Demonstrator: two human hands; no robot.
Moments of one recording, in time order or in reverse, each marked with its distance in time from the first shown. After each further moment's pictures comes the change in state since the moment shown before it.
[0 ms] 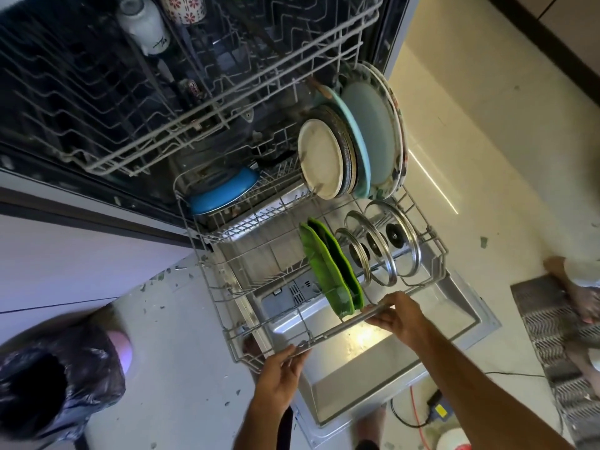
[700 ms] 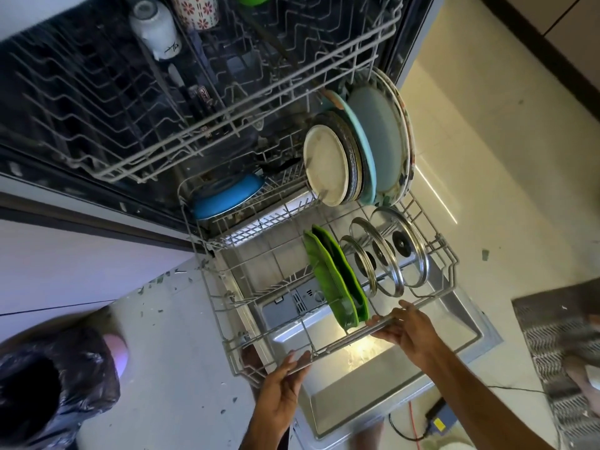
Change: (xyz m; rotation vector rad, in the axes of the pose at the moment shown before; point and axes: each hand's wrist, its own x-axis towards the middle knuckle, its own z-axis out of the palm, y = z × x) left_hand -0.008 0.001 -0.008 -0.111 -0.065 0.001; right_hand -0.003 -0.004 -0.008 0.059 -0.095 -0.079
